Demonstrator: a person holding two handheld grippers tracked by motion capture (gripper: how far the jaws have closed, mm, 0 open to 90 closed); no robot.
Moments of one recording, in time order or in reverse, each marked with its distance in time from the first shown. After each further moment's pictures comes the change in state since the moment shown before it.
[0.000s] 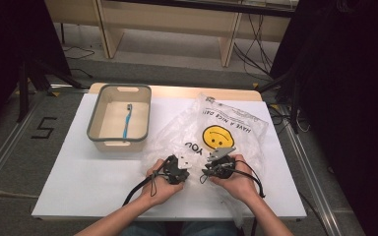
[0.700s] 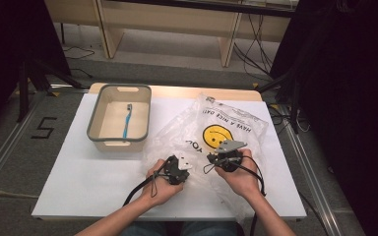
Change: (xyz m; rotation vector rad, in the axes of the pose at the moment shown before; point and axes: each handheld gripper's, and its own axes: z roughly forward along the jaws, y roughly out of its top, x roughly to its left) left arm -0.001 0.000 0.000 0.002 0.009 0.015; right arm -0.009 0.011 -0.029 -0.148 -0.107 0.070
